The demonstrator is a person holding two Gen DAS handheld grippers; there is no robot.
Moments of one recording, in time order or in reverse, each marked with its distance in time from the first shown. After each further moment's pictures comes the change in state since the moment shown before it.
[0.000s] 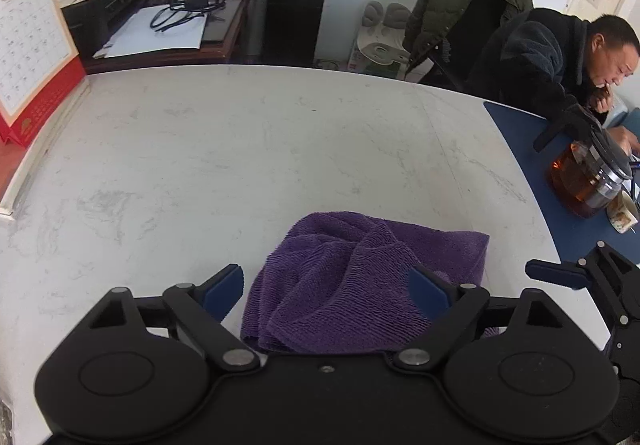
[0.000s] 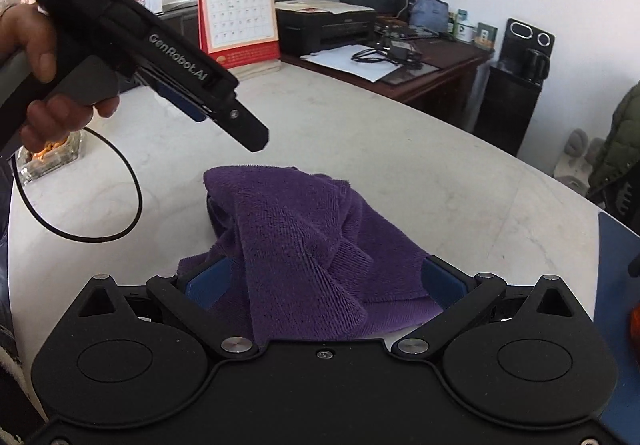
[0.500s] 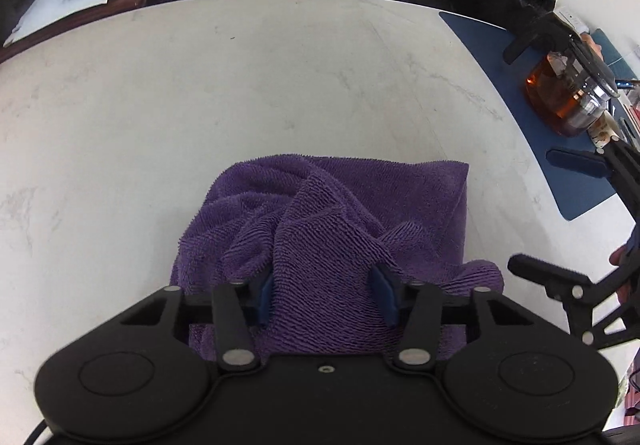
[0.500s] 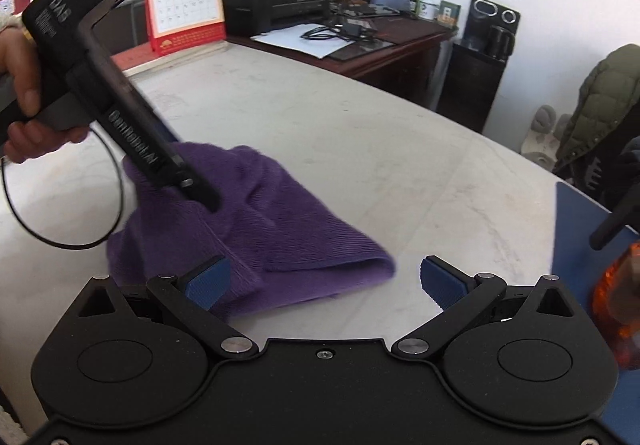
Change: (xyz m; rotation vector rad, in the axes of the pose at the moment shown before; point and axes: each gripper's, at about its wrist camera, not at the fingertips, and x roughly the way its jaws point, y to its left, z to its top) left arm 0.062 -0.002 -0.007 0.080 0.198 -0.119; right arm -0.001 -0.059 -0.009 0.070 0.032 -0.121
